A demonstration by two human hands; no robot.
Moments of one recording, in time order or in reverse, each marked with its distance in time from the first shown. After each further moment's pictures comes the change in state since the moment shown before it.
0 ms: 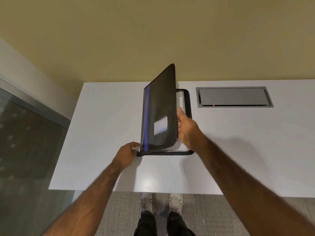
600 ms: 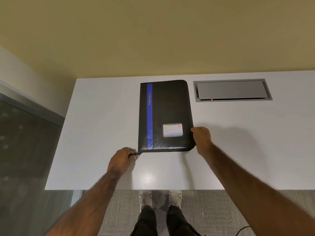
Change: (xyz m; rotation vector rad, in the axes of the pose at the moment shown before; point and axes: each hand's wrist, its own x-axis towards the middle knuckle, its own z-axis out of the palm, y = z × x) left_hand -0.003 -0.035 0.025 0.162 0.024 0.061; right_hand 0.028 0.049 -0.073 -0.330 0.573 0.001
